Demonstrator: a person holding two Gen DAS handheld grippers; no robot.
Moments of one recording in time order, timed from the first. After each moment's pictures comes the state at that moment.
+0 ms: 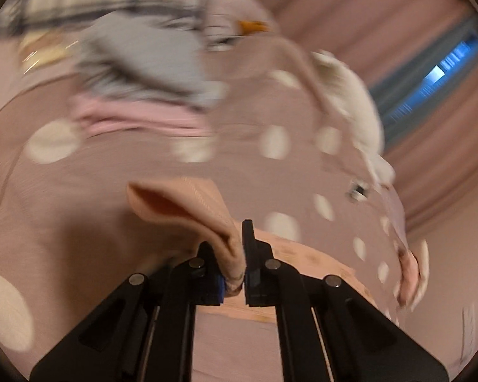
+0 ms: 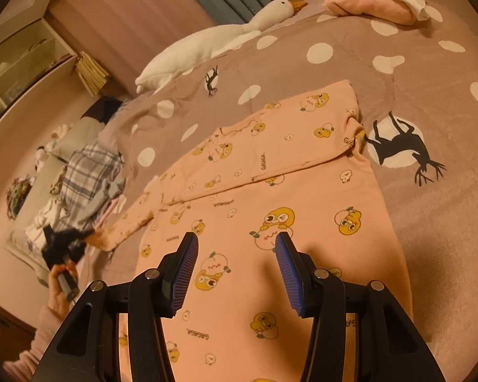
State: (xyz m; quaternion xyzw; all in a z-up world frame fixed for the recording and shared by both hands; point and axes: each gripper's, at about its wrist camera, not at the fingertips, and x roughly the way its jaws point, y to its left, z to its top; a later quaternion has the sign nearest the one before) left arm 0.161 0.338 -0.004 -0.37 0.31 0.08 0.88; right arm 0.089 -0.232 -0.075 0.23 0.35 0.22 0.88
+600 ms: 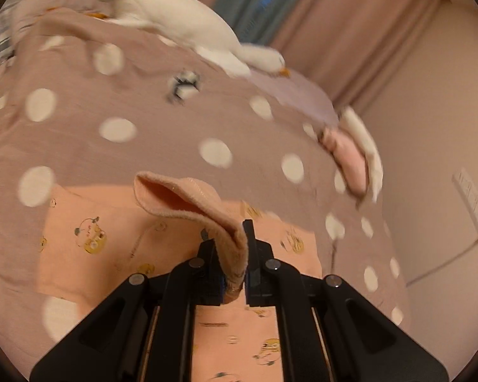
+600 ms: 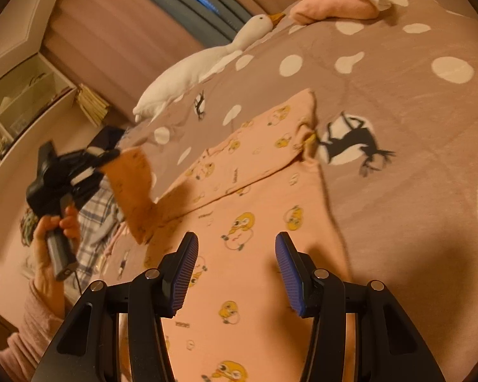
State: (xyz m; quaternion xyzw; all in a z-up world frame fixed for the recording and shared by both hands) left arm 0.263 0.008 0.033 -0.19 0.39 -0.14 0.89; right arm 0.072 -0.291 -0.088 0.29 0.32 0.21 0.88
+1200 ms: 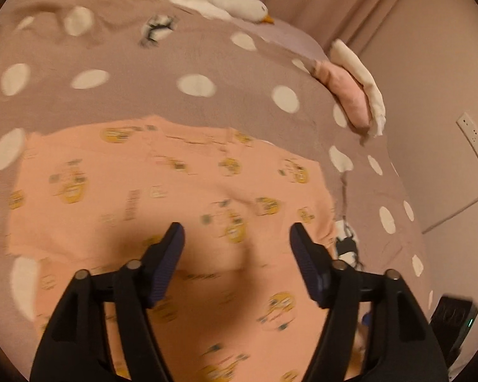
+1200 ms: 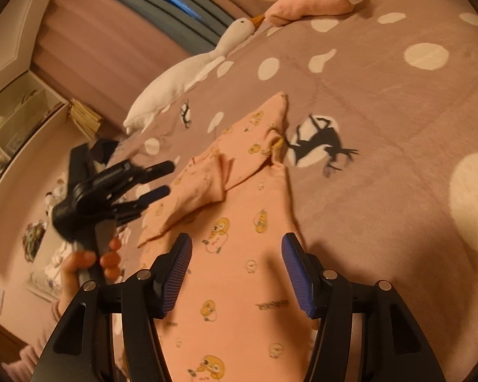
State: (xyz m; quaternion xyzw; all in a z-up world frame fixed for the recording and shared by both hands) left arm 0.235 -0.003 -0.023 -0.14 0.44 -0.16 0.87; right arm 0.084 -0.304 -0.092 0.30 0.33 0.21 0.87
